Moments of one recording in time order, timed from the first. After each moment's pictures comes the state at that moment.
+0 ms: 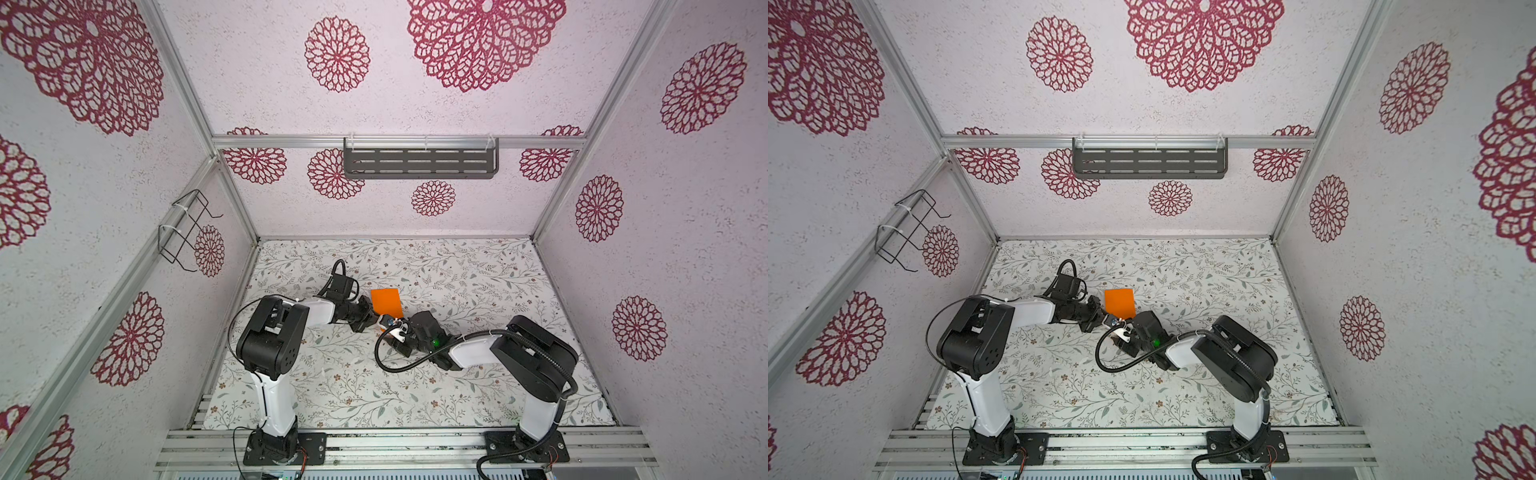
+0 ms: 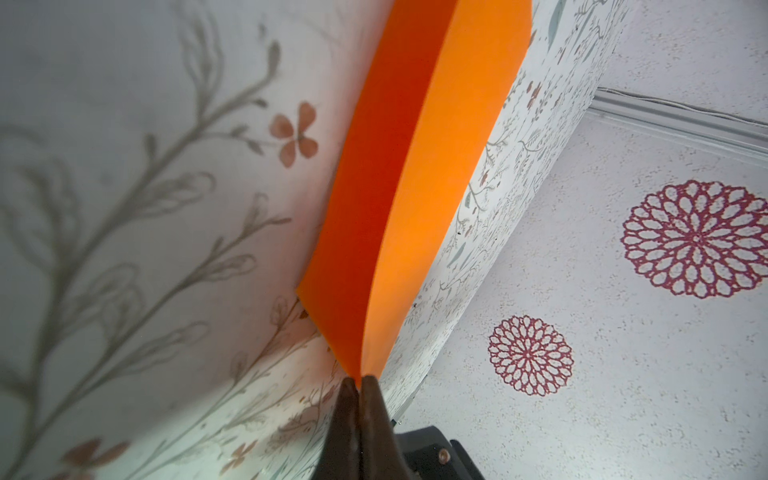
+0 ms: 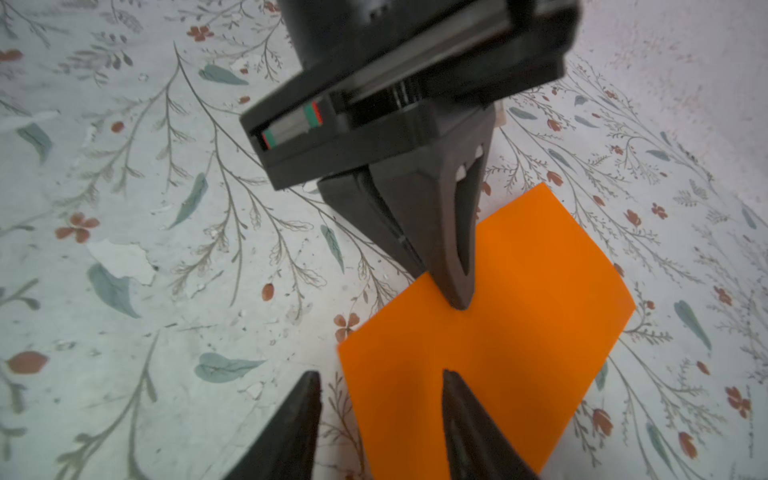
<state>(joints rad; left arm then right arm) -0.33 1.94 1.02 -0.06 0.69 -1.12 0.85 1.85 0.77 0.55 -0.10 -0.34</state>
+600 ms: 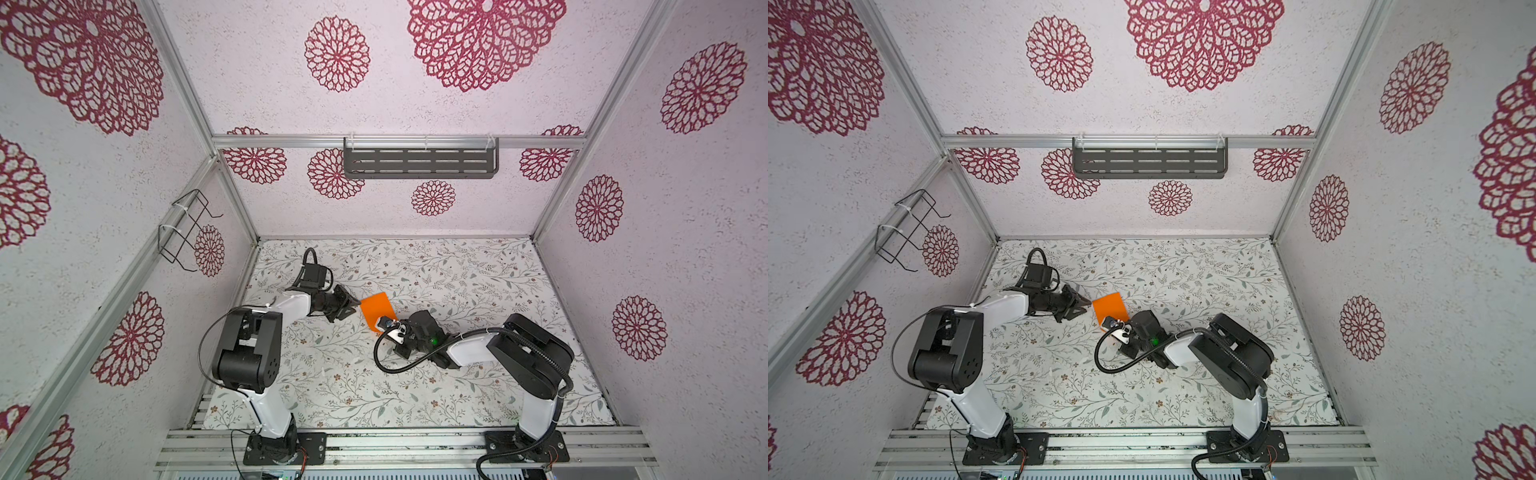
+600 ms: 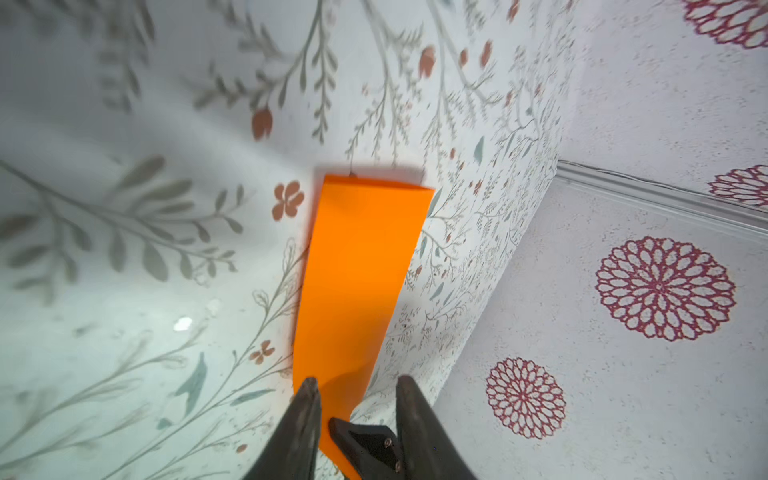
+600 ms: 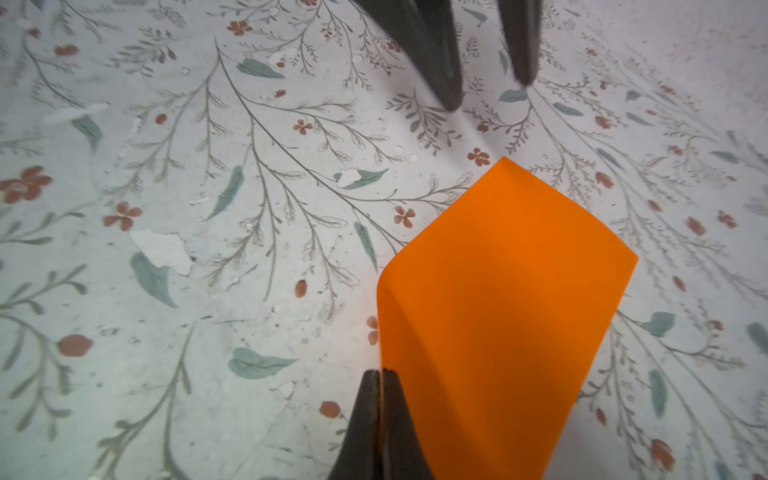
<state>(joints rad) -0.15 1.78 1.07 -0.29 0.61 -0.93 0.84 1.86 0.77 0.51 -0.22 -0.31</state>
